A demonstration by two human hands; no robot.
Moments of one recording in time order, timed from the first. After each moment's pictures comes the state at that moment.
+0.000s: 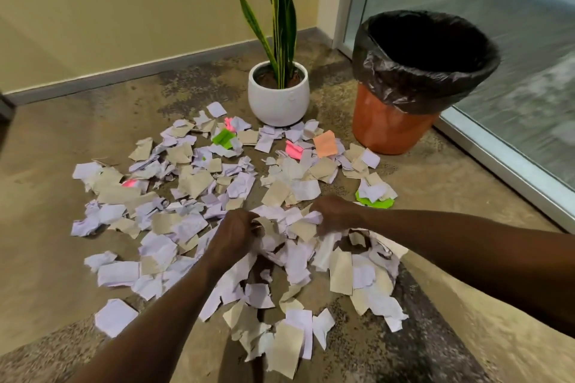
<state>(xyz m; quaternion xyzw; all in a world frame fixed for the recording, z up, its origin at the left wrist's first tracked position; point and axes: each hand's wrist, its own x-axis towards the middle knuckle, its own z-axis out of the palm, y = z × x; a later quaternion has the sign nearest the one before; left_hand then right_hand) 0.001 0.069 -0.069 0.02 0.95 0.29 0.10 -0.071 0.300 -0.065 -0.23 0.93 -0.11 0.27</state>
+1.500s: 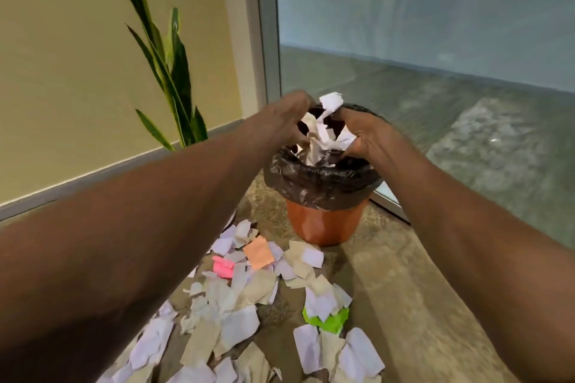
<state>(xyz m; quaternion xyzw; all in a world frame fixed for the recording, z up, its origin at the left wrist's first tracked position) -0.270 0.323 0.190 0.00 0.67 0.72 0.18 -0.285 0.475 0.147 0.20 0.61 -0.77 0.06</state>
